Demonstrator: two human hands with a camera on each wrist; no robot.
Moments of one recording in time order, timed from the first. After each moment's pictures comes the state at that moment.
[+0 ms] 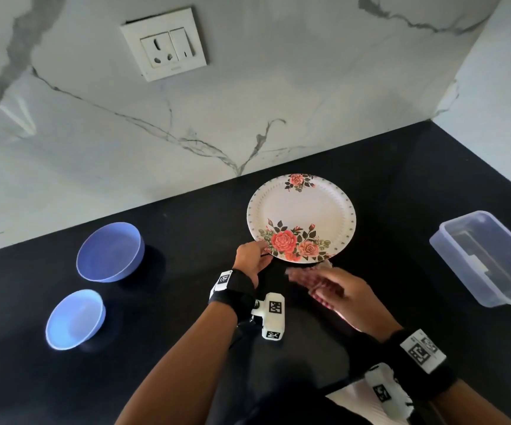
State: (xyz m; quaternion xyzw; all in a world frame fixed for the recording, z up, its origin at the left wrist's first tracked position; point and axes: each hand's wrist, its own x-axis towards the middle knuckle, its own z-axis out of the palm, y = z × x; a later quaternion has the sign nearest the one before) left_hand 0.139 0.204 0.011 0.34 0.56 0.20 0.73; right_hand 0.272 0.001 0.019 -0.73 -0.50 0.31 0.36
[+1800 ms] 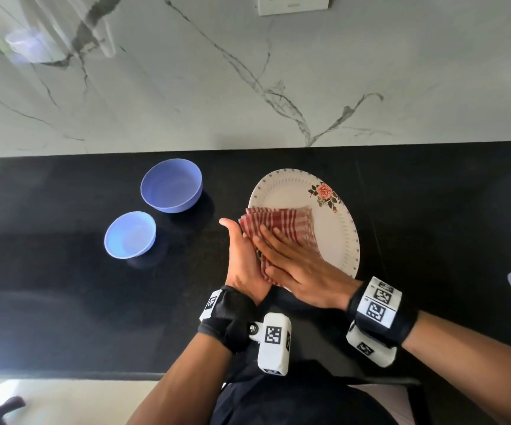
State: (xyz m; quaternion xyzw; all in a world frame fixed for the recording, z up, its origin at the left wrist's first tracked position) left_hand 0.029 0.160 0.052 0.16 0.38 0.40 0.81; right_hand 0.169 0.107 0.039 -0.51 -0.81 0.28 0.09
